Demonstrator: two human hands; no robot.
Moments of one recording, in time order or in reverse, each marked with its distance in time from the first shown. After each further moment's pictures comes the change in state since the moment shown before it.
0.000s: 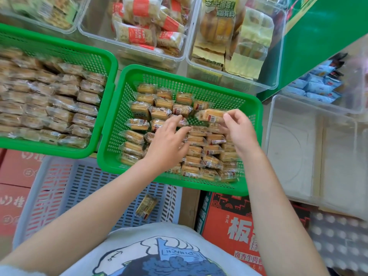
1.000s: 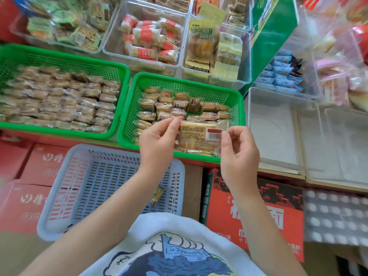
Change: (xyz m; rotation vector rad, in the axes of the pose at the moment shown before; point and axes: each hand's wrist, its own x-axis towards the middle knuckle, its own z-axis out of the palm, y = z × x) left_hand -0.158 0.082 -0.066 -1.000 0.543 -0.185; right_hand -0.242 0.001 0.009 0.014 0.375 -0.639
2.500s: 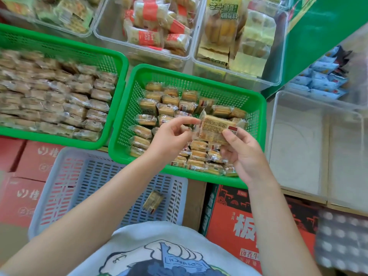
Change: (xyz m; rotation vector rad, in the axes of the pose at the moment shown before) left_hand 0.115 -0.049 0.034 0.073 -0.361 -0.302; right_hand 0.114 0.092 0.039 0.656 -0.342 0.814
